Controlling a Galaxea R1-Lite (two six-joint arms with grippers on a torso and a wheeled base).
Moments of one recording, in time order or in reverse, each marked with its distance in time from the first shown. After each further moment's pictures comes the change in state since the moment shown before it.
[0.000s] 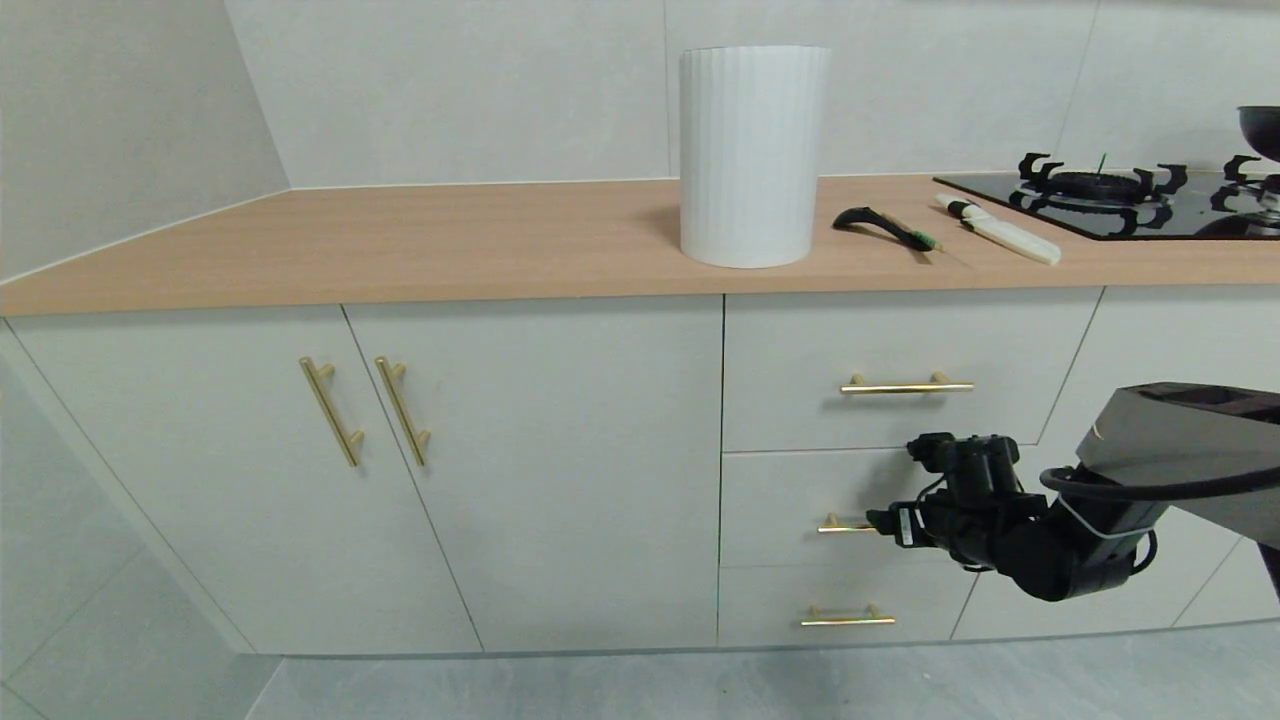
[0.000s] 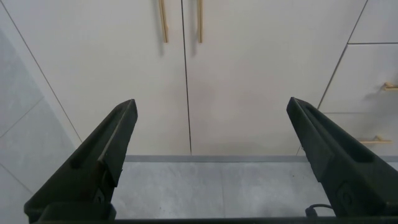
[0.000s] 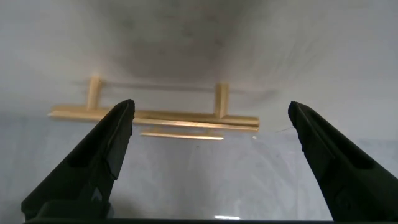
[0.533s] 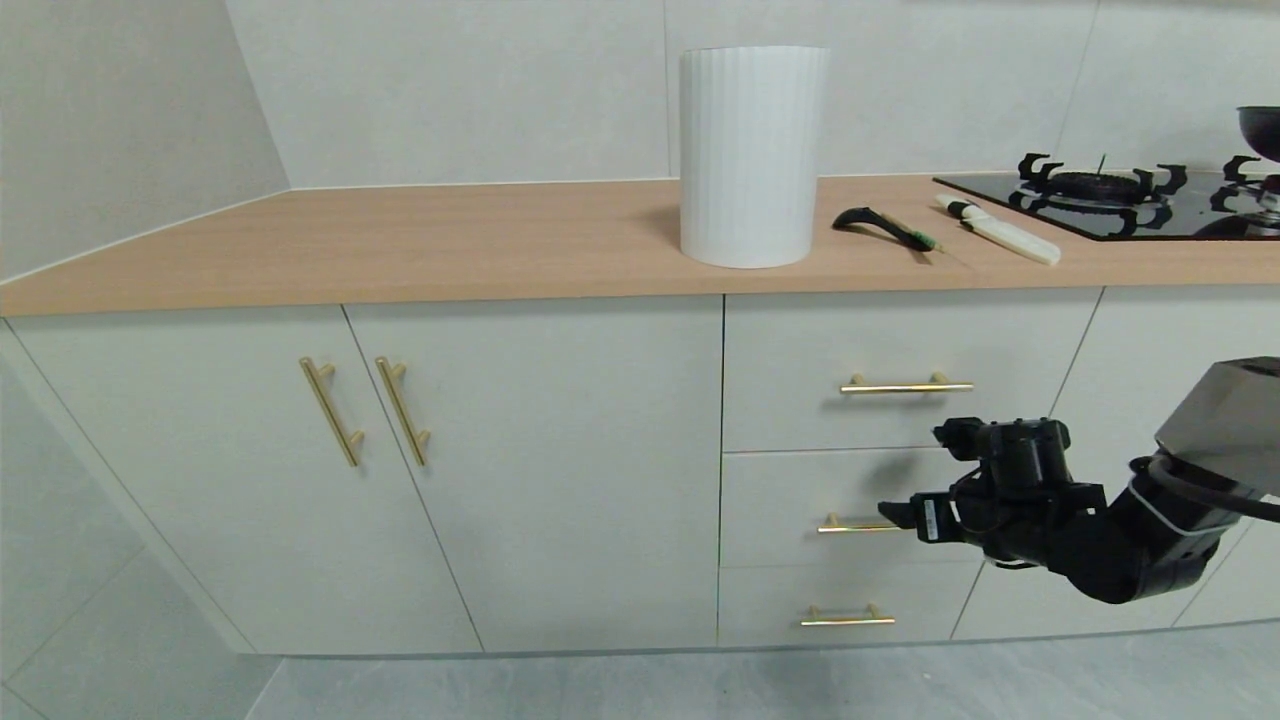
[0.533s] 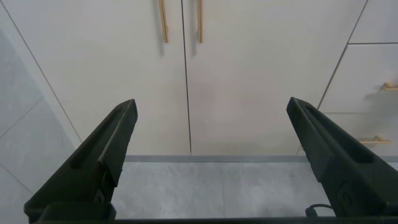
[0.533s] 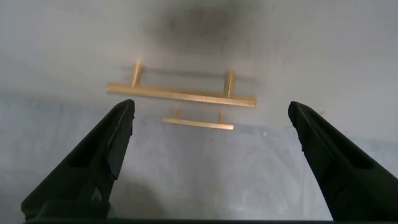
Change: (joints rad) left arm 0.000 0.000 0.000 0.000 0.000 0.000; right arm -0.016 -0.172 0.134 0.014 0.108 -0.003
